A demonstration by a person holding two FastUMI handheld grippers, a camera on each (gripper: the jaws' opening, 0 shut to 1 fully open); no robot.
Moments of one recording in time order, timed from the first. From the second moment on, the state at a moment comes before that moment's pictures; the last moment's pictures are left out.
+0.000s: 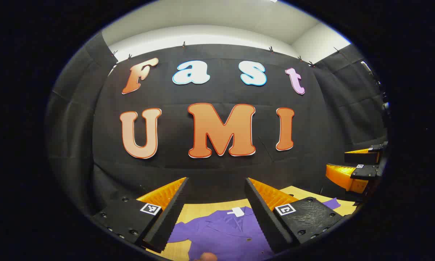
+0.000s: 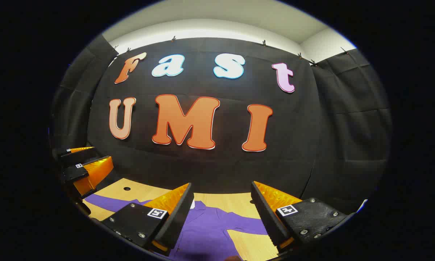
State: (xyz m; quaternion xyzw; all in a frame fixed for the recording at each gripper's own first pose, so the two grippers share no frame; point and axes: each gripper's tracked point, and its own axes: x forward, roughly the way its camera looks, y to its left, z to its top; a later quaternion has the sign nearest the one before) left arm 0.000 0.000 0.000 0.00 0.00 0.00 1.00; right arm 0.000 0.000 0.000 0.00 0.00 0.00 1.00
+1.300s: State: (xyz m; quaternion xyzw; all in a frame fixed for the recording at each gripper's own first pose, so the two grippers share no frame) left arm 0.046 -0.072 0.009 0.04 0.01 0.05 1.00; right arm 0.086 -0.232 -0.151 -0.04 0.17 -0.16 0.97
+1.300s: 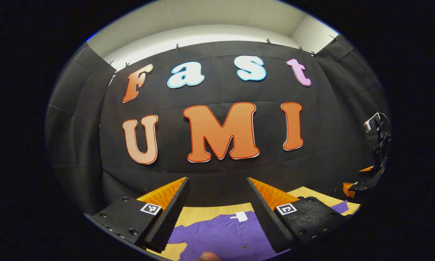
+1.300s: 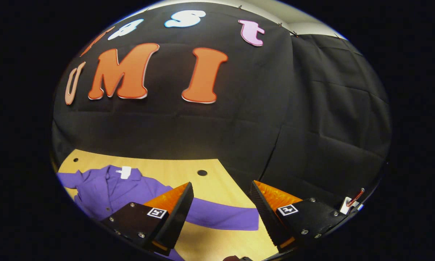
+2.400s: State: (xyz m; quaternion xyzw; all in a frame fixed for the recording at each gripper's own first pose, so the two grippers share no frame) left arm 0.006 -0.083 -0.046 0.10 0.11 0.17 0.97; right arm 0.105 -0.346 -0.393 0.17 0.51 -0.12 0.83
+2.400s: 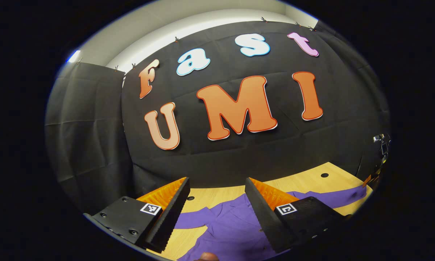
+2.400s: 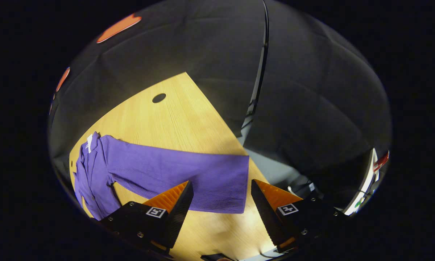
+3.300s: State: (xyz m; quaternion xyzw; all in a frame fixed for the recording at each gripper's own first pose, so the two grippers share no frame) left arm -0.007 -0.081 -0.082 0.11 0.16 0.19 0.96; right arm 0.120 -0.344 -0.441 0.23 0.59 -0.14 0.76
